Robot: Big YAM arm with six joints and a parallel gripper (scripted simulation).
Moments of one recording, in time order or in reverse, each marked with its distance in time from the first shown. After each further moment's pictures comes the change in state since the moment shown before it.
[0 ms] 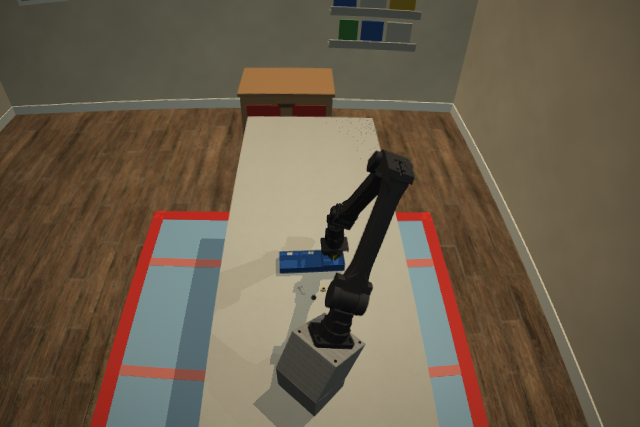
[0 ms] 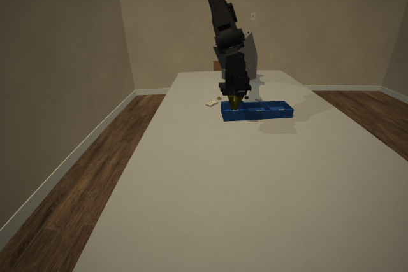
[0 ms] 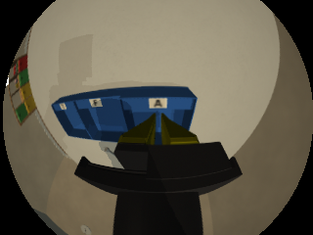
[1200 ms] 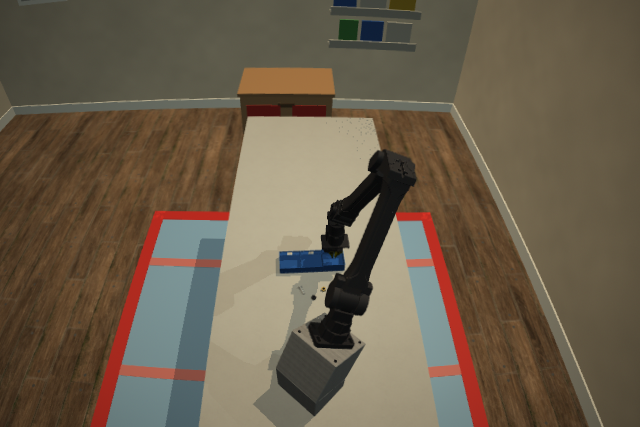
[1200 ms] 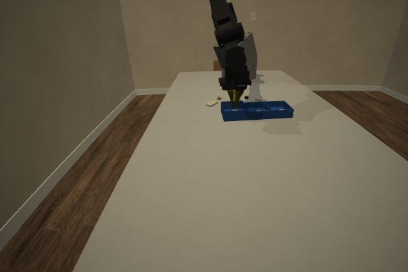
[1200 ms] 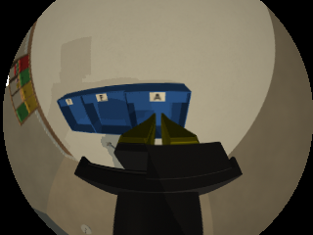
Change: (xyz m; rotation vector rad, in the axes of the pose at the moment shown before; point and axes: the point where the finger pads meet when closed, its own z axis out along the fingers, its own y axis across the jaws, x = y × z) arm 0.000 -0.001 -0.018 -0.001 0.000 0.002
